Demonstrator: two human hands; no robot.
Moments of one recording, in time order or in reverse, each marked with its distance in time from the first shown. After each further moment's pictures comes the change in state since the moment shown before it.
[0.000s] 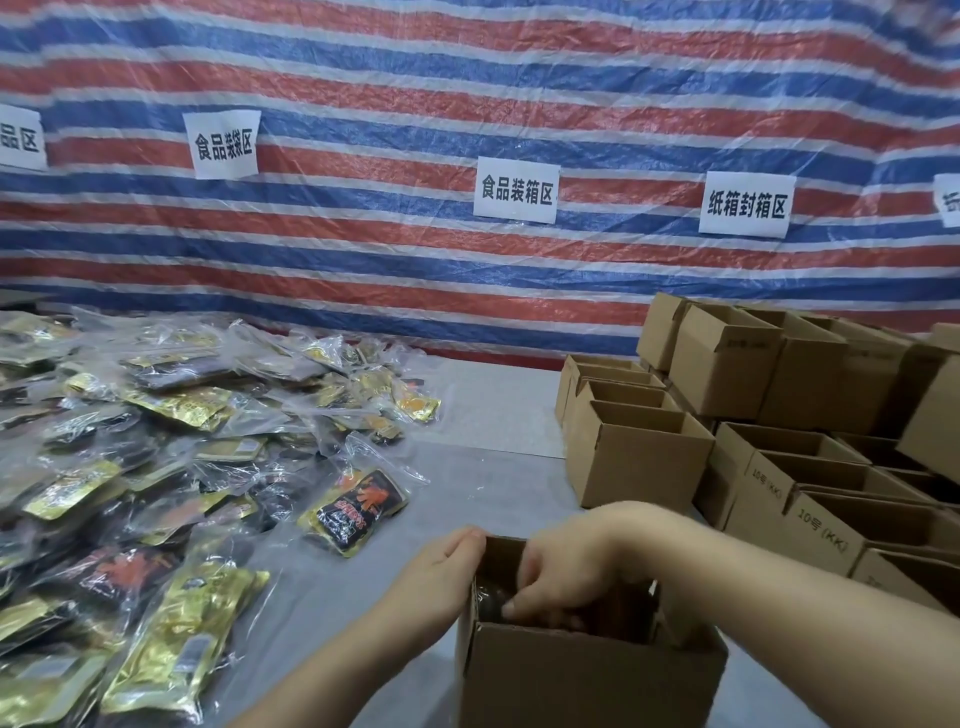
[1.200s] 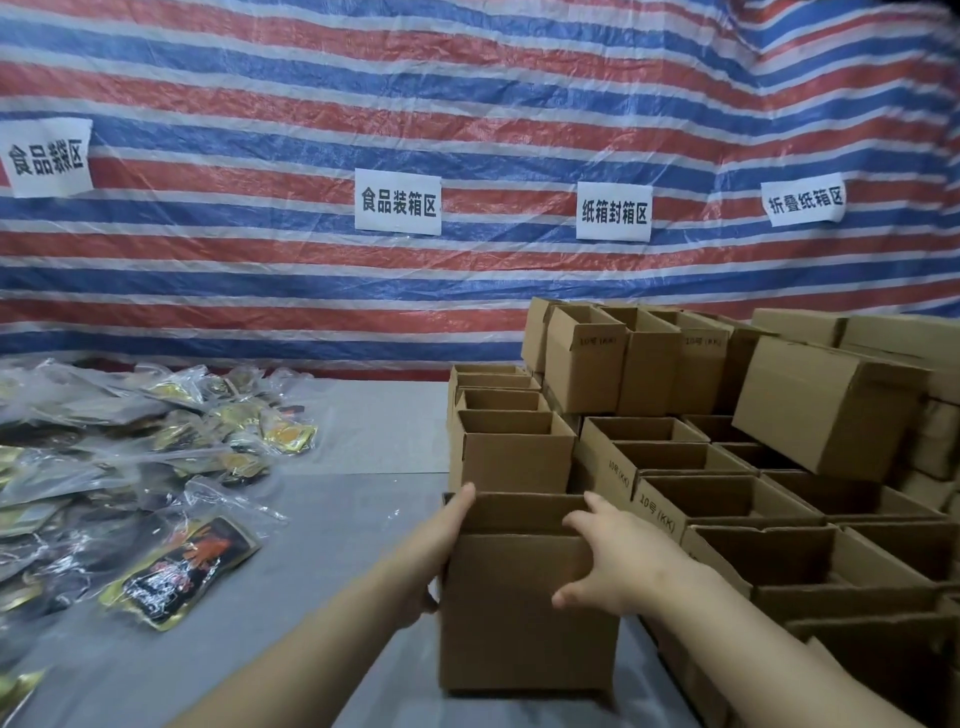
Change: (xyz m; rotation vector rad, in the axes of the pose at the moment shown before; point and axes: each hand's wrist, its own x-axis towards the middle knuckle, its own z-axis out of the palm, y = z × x) left_hand 0.107 0.039 0.135 -0.254 -0.242 -0.473; right_hand -0.040 0.191 0.056 0.113 0.818 0.410
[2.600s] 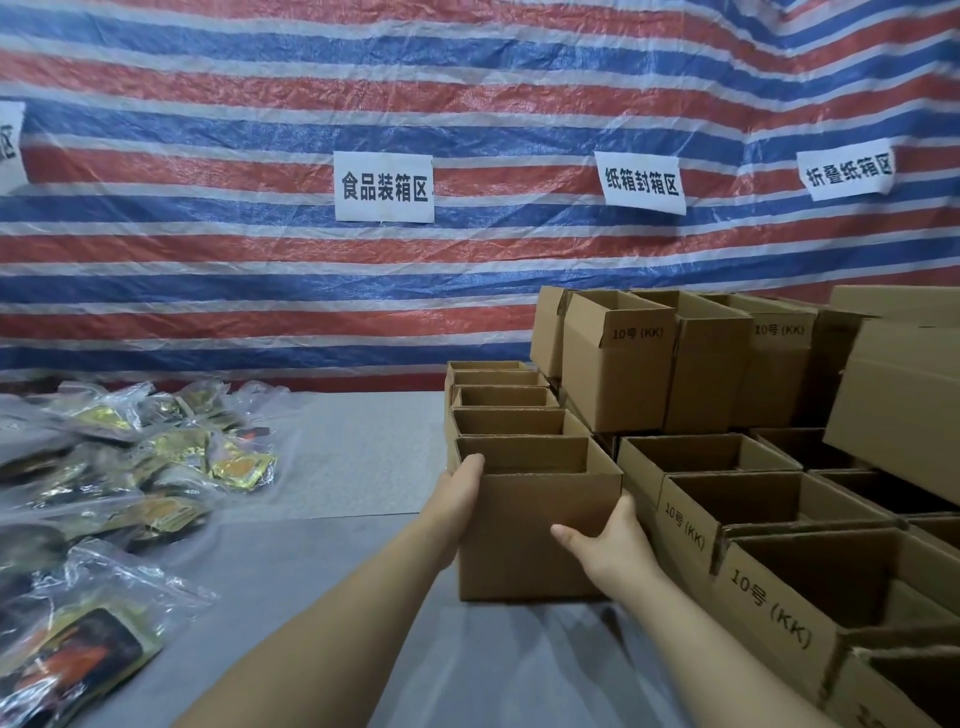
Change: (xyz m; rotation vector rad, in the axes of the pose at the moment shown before) left_hand 0.211 0.065 0.008 -0.110 0.104 0.146; right_hand 0.187 0.022 0.071 0.954 0.203 0.384
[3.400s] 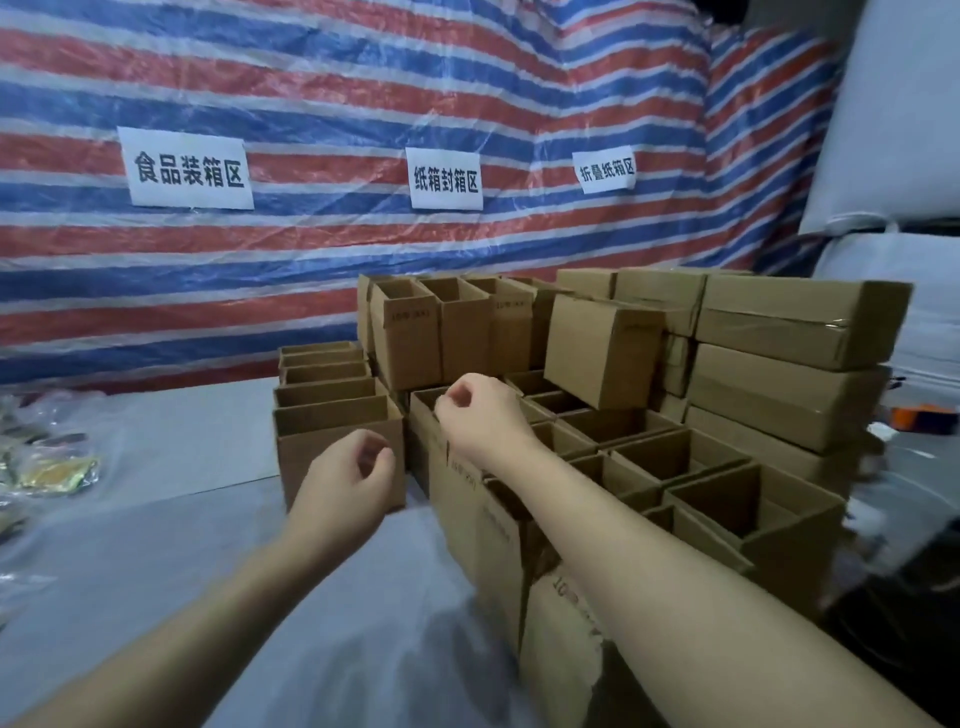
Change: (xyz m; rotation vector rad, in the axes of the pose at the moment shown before) left_hand -0.236 0.010 0.084 0.628 0.124 0.736; right_hand -0.150 -0.061 -0.177 -0.163 0.149 -0.341
